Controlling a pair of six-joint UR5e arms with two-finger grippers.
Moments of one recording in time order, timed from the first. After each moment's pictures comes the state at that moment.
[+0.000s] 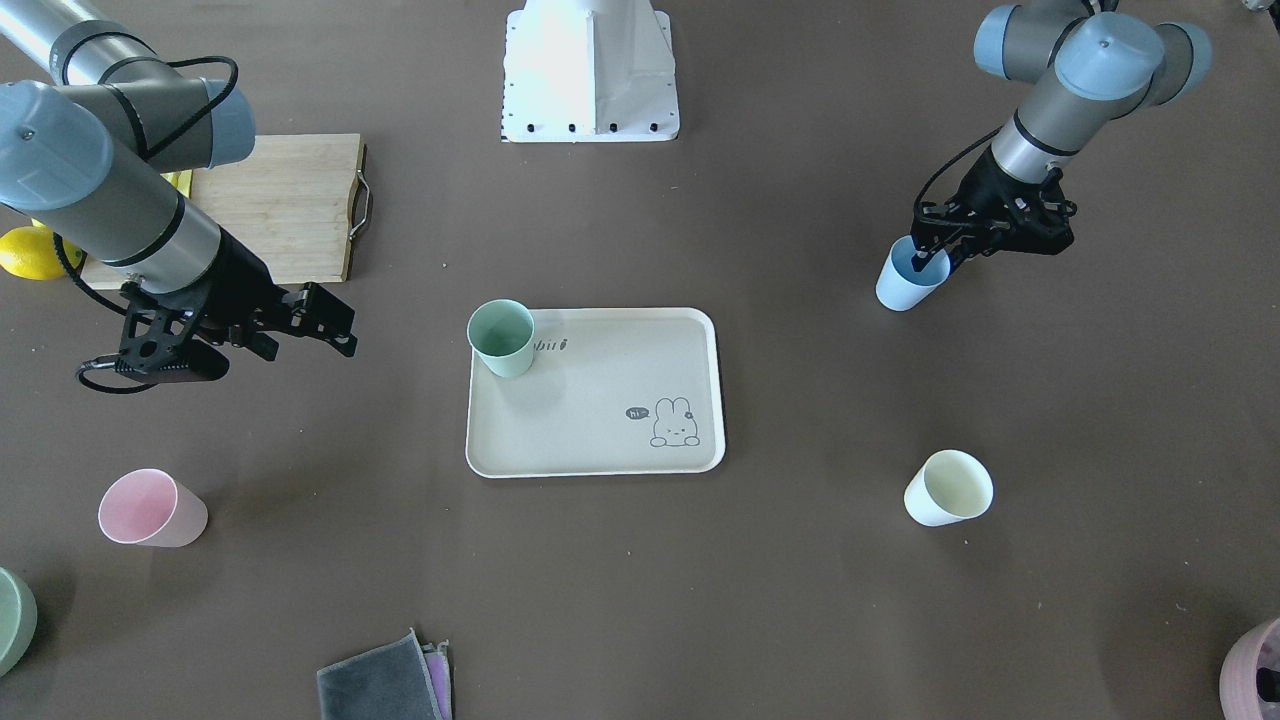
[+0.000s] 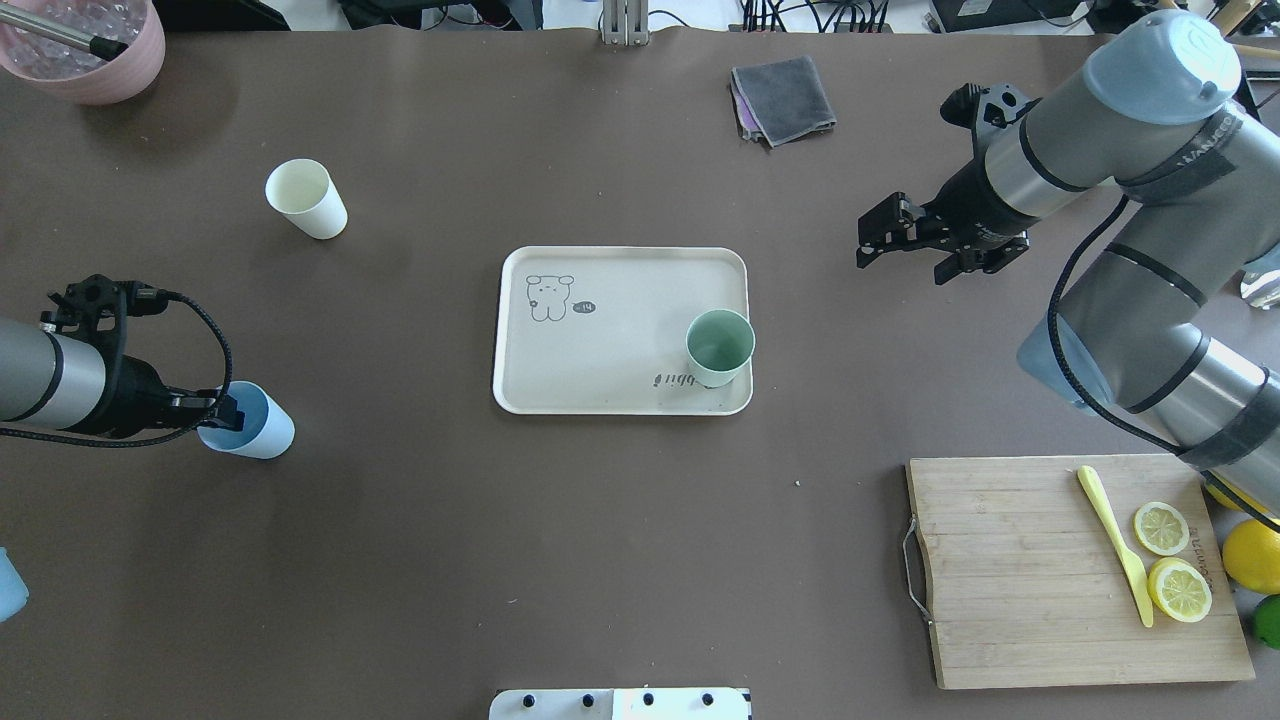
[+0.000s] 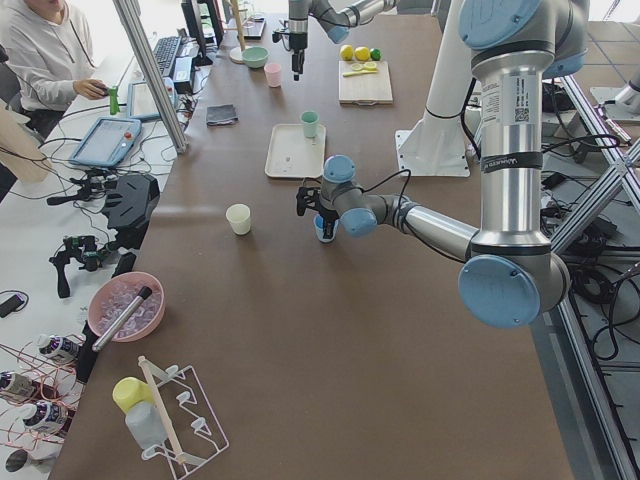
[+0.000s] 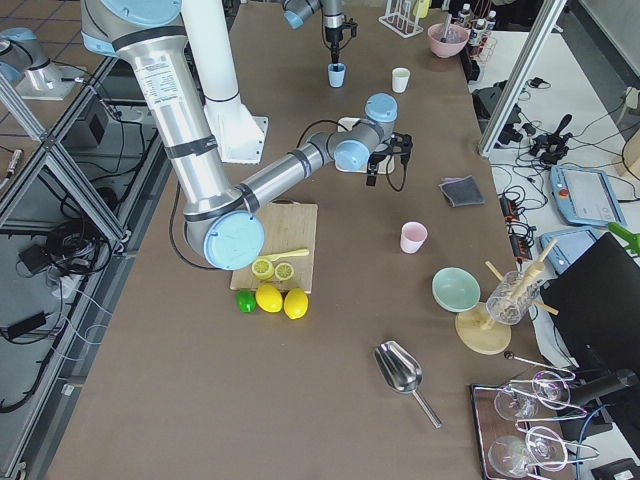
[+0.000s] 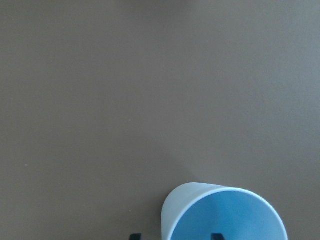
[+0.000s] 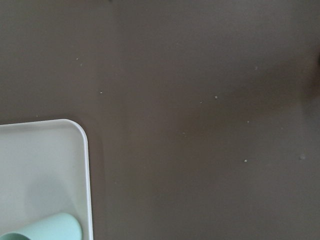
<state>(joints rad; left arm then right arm) -0.71 -1.50 -1.90 -2.19 -2.02 -1.12 0.92 -1.23 1.73 -1.28 2.27 1.06</state>
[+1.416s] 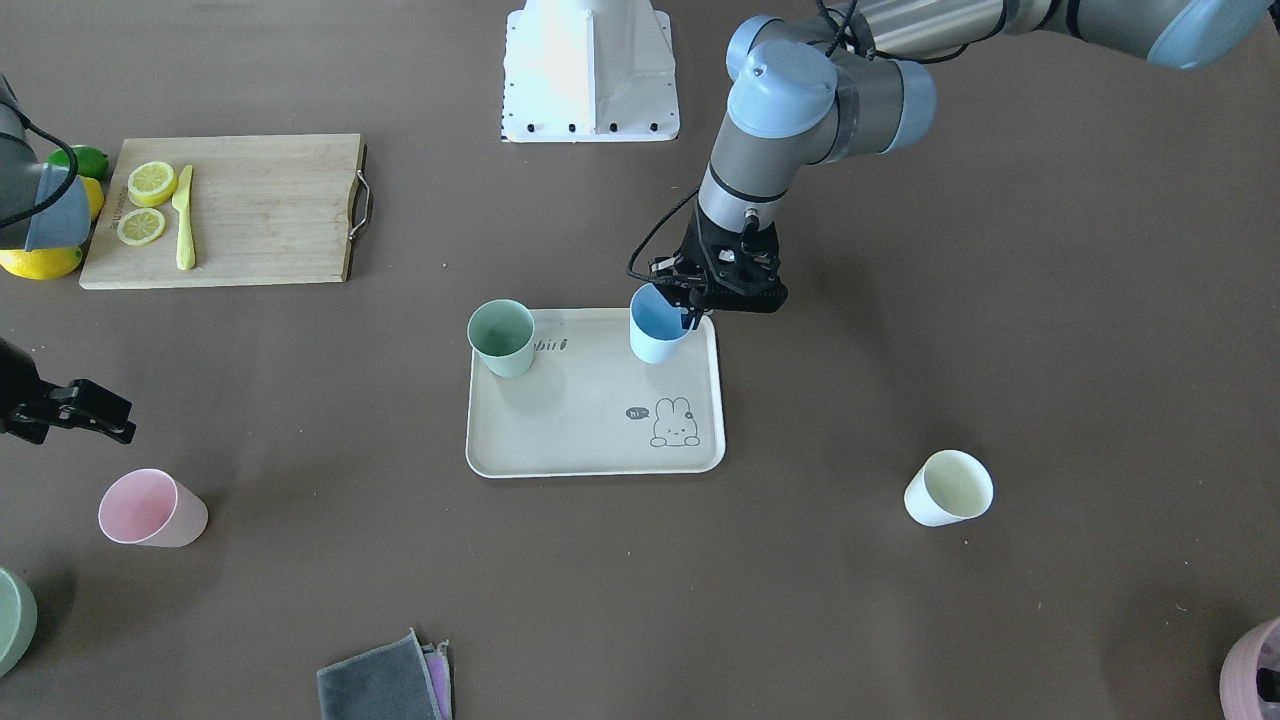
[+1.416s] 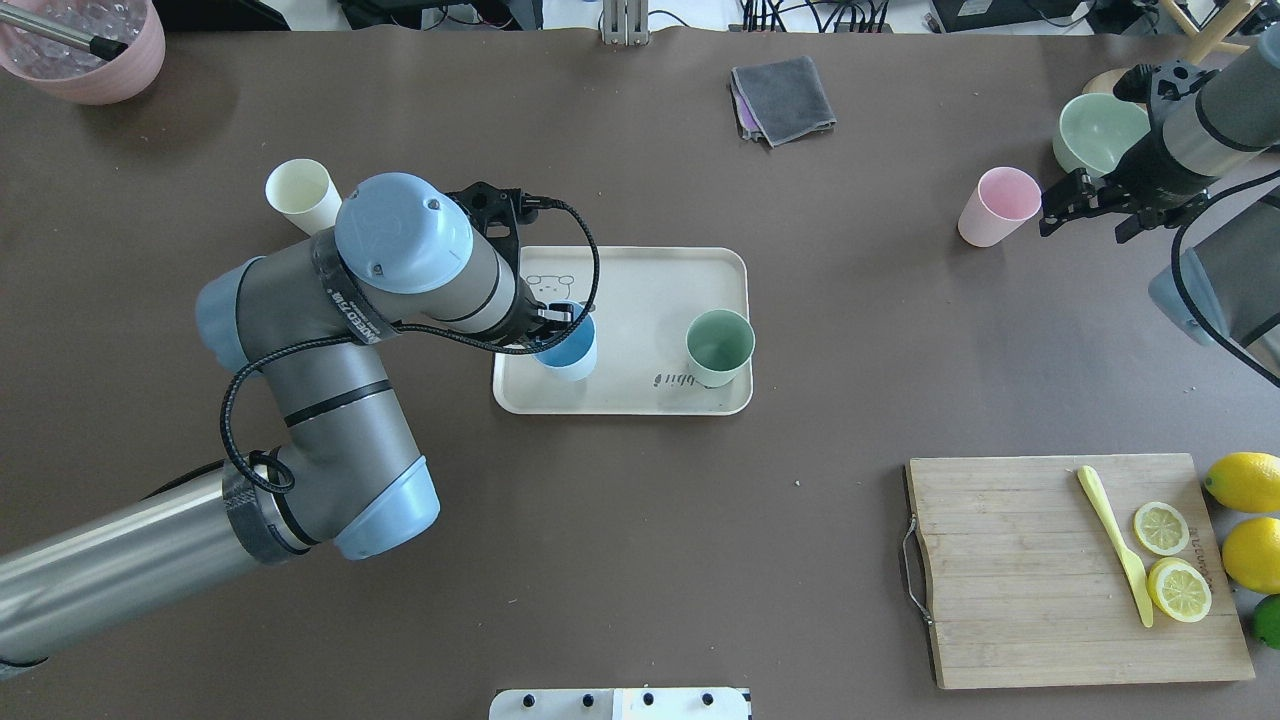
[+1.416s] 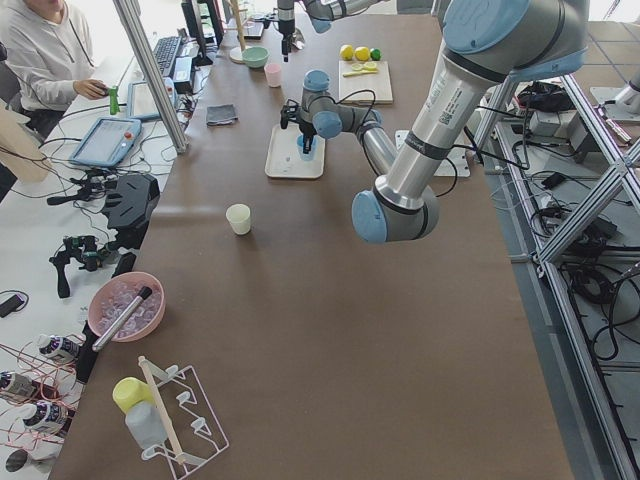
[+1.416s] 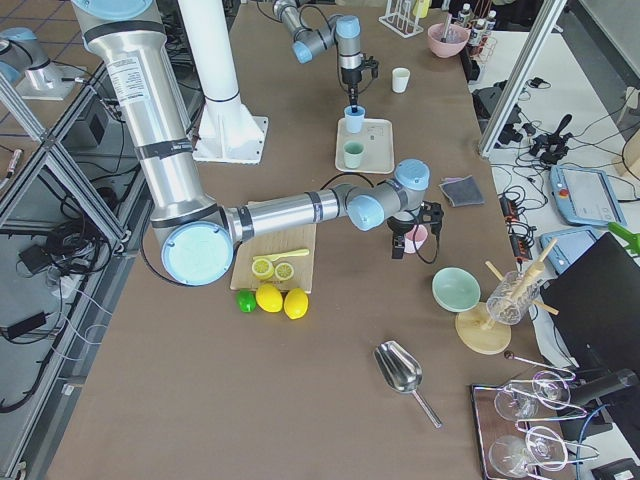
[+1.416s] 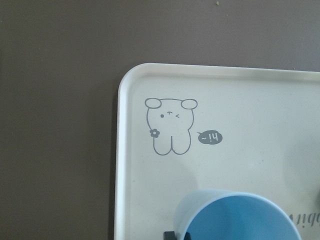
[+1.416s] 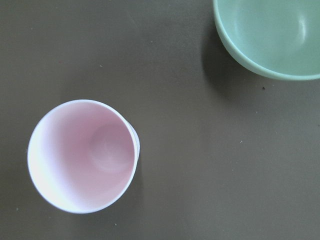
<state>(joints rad) -0.57 -2.23 -1.64 -1.76 -1.85 -1.20 1.13 -1.28 1.46 -1.27 2.26 0.73</state>
